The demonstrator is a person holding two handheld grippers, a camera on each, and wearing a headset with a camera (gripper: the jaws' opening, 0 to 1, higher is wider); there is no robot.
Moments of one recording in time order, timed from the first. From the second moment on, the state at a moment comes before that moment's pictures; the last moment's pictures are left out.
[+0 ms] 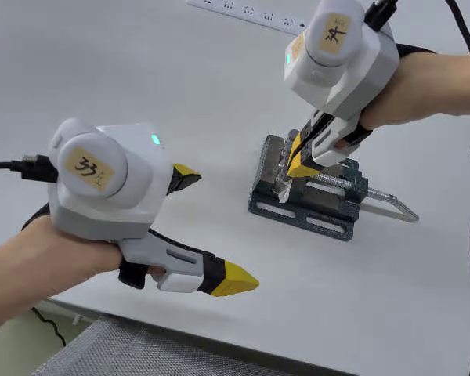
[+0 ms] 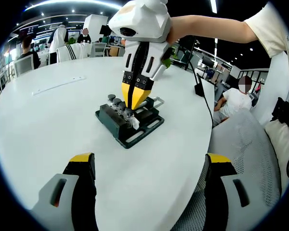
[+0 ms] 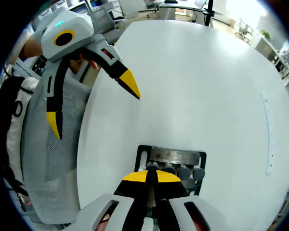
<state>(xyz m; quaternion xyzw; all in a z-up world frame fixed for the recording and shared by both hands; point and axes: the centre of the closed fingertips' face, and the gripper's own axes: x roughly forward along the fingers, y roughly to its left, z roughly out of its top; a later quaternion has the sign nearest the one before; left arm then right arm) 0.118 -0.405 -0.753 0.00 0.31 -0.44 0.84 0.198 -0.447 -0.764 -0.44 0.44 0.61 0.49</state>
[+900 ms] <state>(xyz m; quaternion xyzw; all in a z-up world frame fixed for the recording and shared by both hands) 0.117 -0.404 -0.754 0.01 0.31 -0.44 0.84 0.201 -0.448 -0.765 -0.42 0.46 0.60 0.50</state>
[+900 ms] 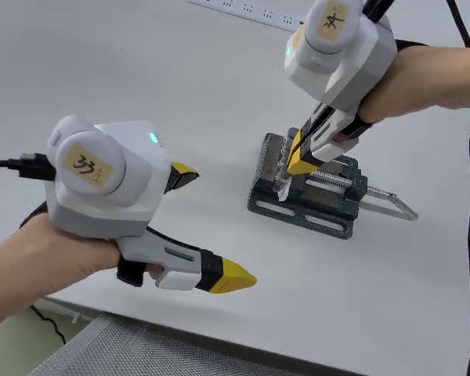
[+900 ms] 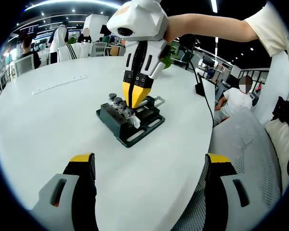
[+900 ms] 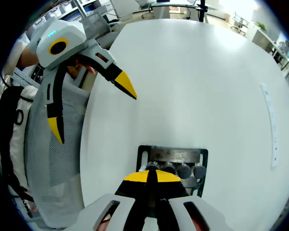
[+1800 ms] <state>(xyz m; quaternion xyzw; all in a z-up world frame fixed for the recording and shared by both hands) 0.121 -0.409 -0.757 -0.01 0.31 -0.44 0.84 0.198 -0.446 -0.767 -0.45 0.47 0.58 0.49</state>
